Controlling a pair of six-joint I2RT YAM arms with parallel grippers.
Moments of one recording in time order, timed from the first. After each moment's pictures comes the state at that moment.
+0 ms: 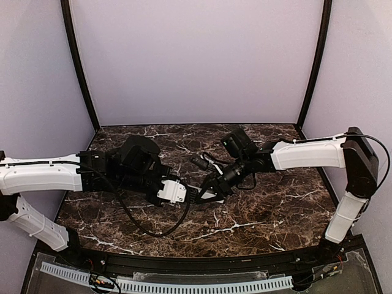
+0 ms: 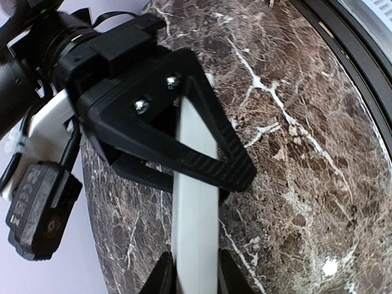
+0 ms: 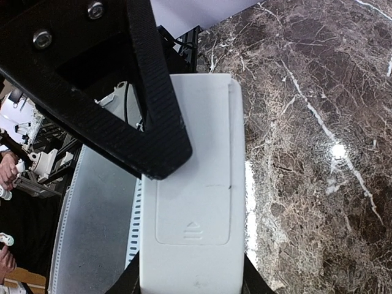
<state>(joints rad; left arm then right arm) -1.10 1.33 1.03 -0.41 0.00 0.99 0.86 1.74 1.16 -0.27 -0.98 -0.05</state>
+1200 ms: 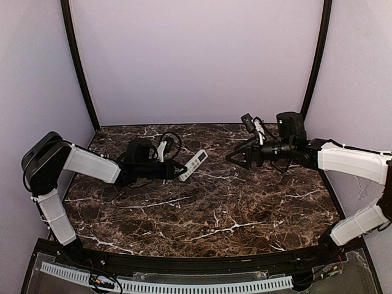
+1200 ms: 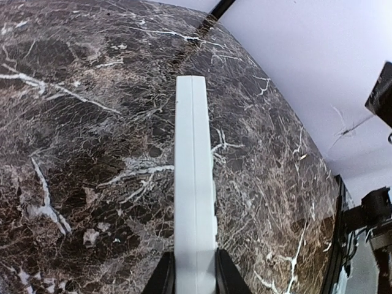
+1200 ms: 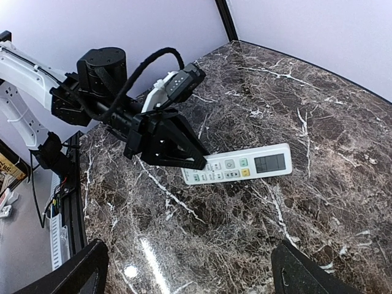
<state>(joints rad) -0.64 1.75 0.86 0.40 0.41 -0.45 0.56 1.34 0.89 0.00 -0.65 0.10</state>
